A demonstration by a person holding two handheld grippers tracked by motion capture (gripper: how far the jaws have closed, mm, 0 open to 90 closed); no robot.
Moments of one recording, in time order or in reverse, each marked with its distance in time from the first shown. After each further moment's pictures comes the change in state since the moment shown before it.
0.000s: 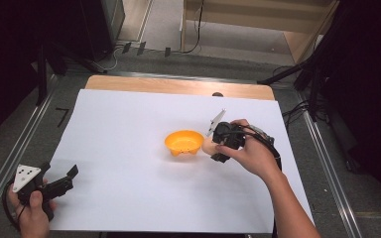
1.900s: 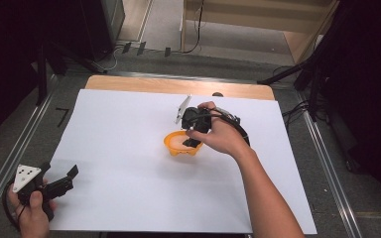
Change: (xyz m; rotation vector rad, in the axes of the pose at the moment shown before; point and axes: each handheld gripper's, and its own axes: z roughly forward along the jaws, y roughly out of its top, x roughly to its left) left arm 0.000 0.000 0.000 0.000 -0.002 0.007; right arm -0.009 0.086 0.016 -0.081 -0.001 -0.182
